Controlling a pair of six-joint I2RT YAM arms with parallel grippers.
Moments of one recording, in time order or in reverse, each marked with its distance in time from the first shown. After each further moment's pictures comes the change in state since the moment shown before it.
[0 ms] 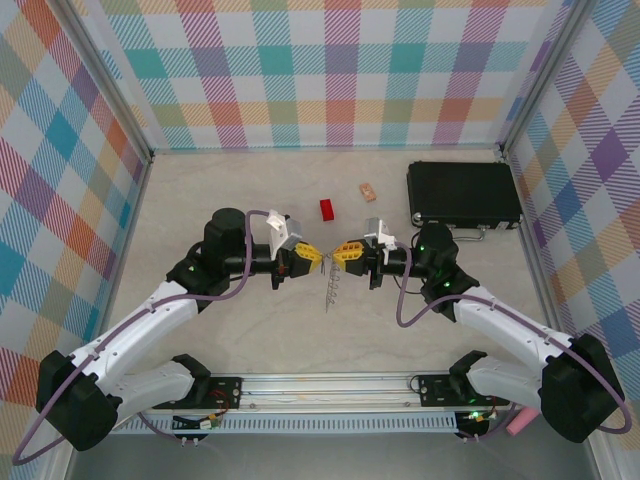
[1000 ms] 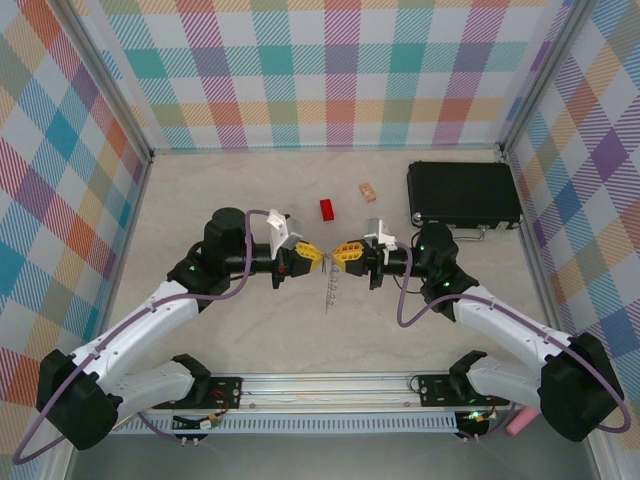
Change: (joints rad) left arm 0.000 0.005 0.000 0.017 0.005 -0.007; right arm 0.002 0.008 0.000 0.015 -0.019 0.004
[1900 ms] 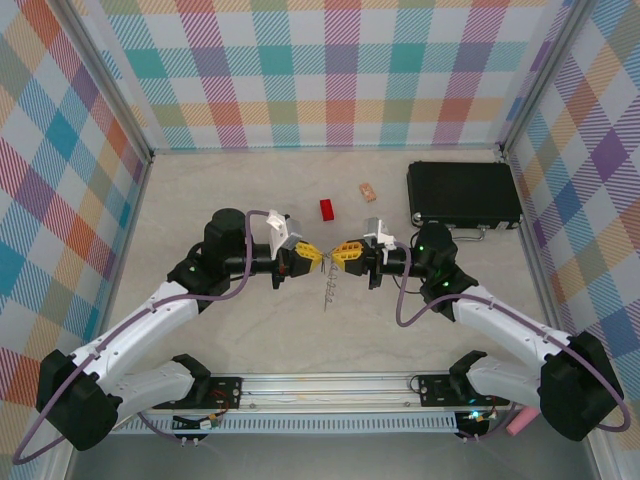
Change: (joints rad) left arm 0.000 -0.003 -0.008 0.006 -0.012 -0.001; right arm 0.003 0.002 0.000 0.000 0.016 0.000
